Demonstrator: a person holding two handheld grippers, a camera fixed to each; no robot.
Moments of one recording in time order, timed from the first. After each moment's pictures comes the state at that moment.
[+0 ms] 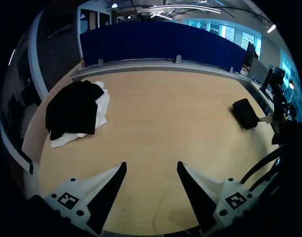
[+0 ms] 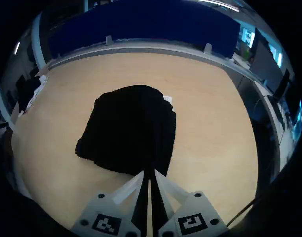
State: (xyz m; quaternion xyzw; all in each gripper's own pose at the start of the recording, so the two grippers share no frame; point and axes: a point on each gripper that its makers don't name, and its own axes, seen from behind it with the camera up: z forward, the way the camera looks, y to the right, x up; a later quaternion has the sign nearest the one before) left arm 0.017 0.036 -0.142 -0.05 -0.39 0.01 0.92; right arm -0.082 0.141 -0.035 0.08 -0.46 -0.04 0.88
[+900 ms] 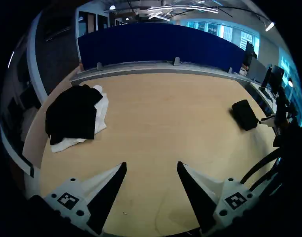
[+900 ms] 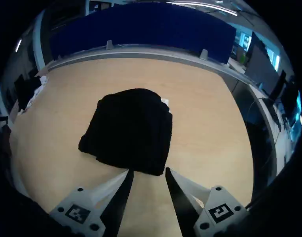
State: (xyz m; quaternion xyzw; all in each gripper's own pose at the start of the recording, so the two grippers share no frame) left arm 0.025 0.038 -0.139 -0.06 -0.39 0.02 0.92; right arm -0.065 0.139 -0.051 0.08 -0.44 -0.05 0.90
